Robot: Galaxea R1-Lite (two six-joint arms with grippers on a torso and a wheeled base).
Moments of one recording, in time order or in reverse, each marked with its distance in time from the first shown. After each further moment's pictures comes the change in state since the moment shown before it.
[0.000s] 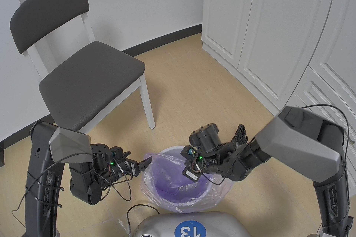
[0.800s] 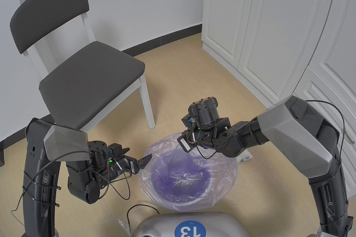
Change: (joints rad) left arm -0.003 -0.042 0.016 0.000 0.001 0.032; right arm -0.036 0.084 -0.310 0.074 -0.067 0.185
